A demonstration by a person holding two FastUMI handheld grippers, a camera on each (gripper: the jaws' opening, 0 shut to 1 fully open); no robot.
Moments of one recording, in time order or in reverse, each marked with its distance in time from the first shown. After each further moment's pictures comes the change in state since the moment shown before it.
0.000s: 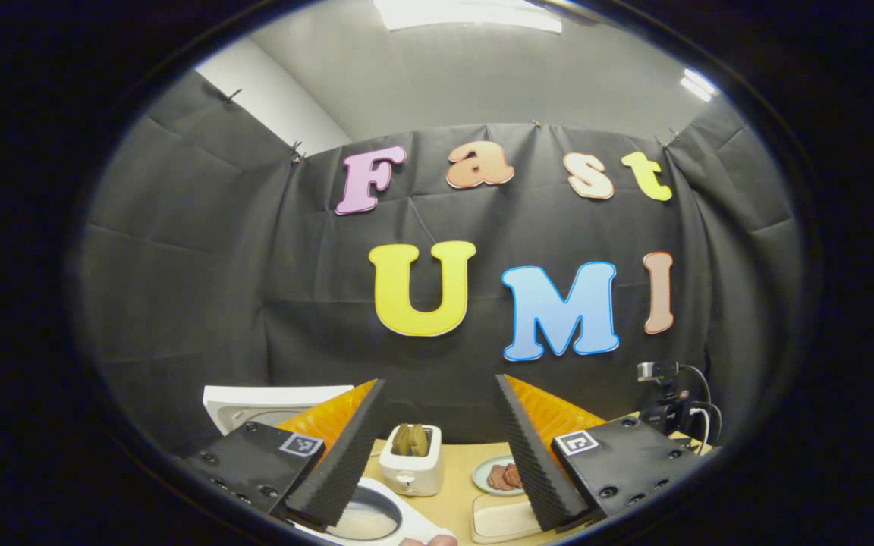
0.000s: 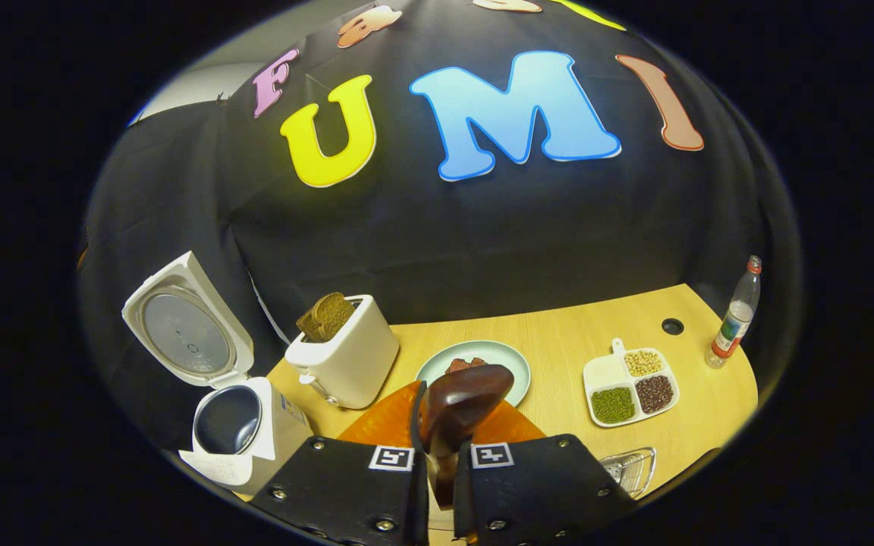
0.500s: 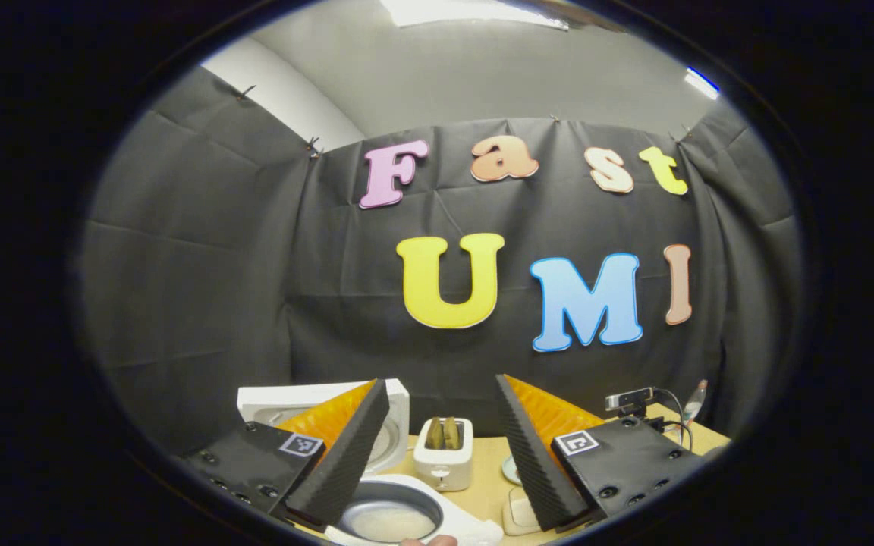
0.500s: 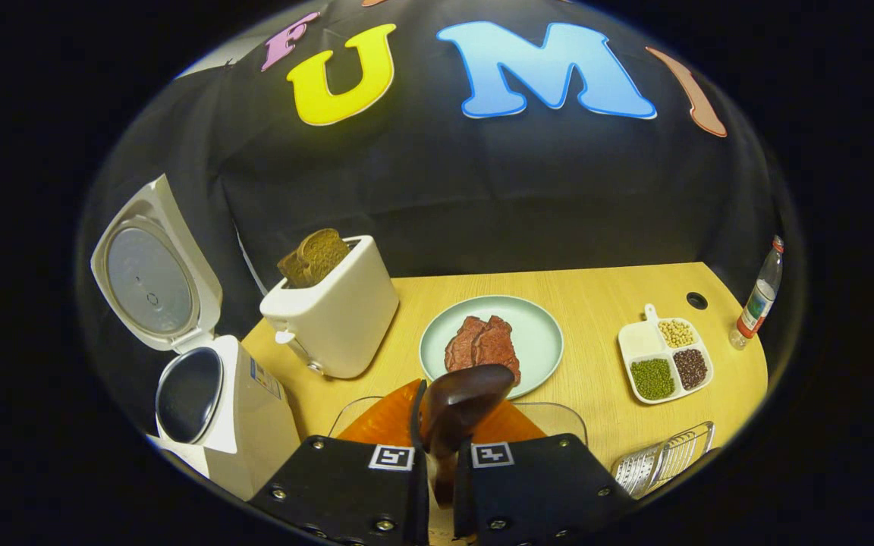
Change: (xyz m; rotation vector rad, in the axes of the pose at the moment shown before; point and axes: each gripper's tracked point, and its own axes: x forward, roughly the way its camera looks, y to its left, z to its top) left arm -0.007 0.060 -0.016 0.011 0.034 0.057; right arm 0.057 0.026 -0.069 -0.072 0.139 -0.039
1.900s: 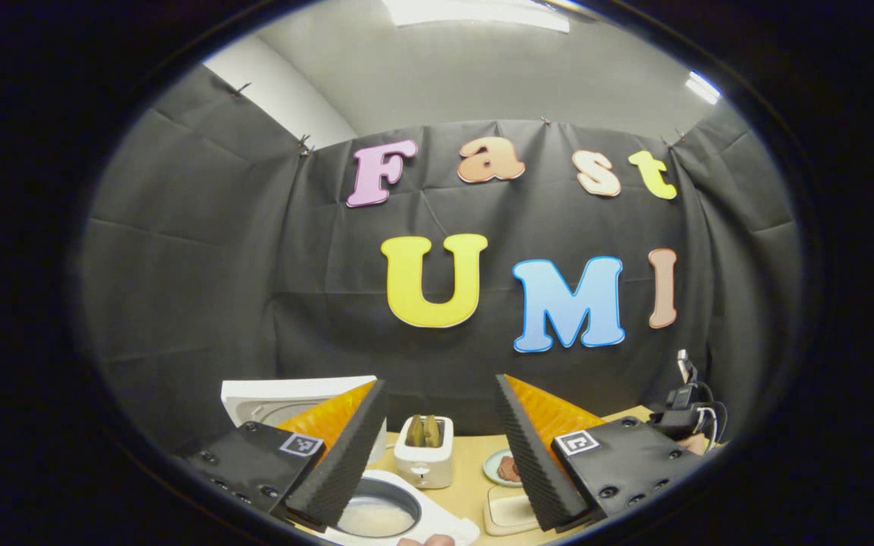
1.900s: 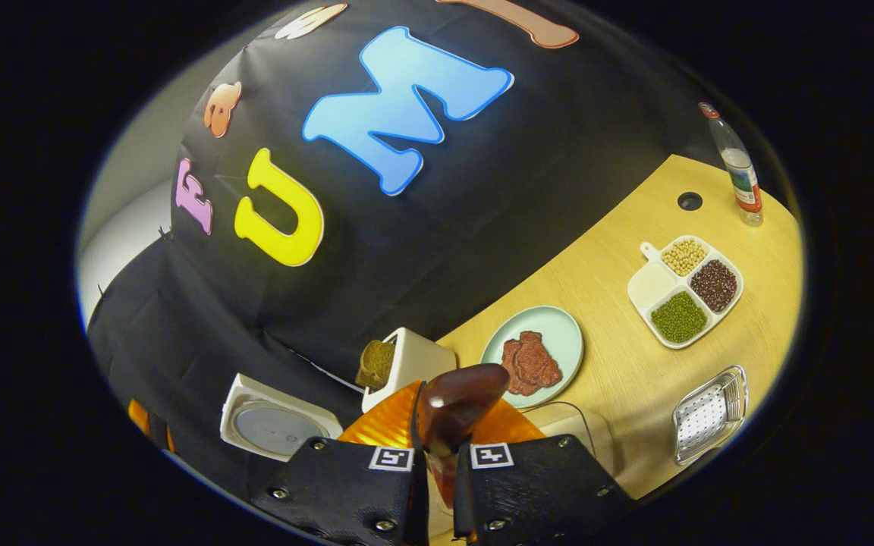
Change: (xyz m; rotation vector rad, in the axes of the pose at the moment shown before) left arm -0.011 -0.034 0.008 -0.016 -0.012 -0.048; right arm -0.093 -0.037 0.093 0.647 -0.141 0.275
